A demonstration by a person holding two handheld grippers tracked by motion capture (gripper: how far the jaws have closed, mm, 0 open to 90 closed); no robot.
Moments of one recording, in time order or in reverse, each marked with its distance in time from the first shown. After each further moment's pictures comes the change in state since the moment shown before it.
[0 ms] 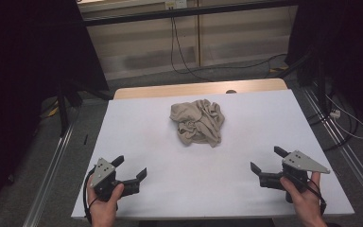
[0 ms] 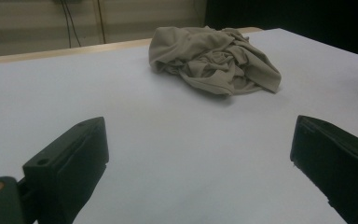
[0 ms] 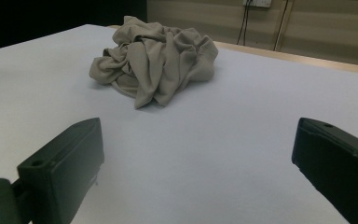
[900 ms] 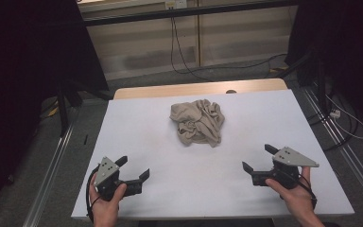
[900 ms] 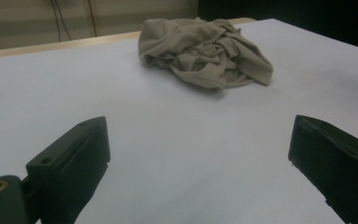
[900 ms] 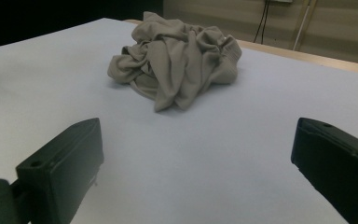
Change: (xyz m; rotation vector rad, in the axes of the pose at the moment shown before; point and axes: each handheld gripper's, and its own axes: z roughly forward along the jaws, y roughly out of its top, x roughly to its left) left arm -0.006 0.006 0.005 0.026 -0.041 0.016; right arm 0.013 0.012 0.018 0.028 0.067 -0.022
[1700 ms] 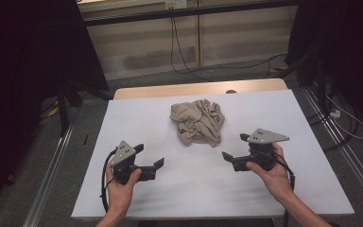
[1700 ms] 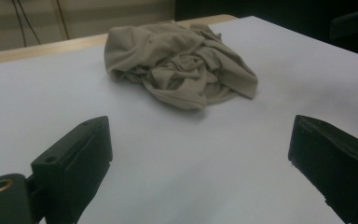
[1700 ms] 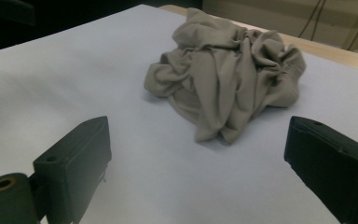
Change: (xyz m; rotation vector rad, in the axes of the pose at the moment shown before) left arm -0.002 0.027 0.053 0.035 -0.080 0.005; right arm 0.011 0.043 0.054 0.114 0.164 -0.034
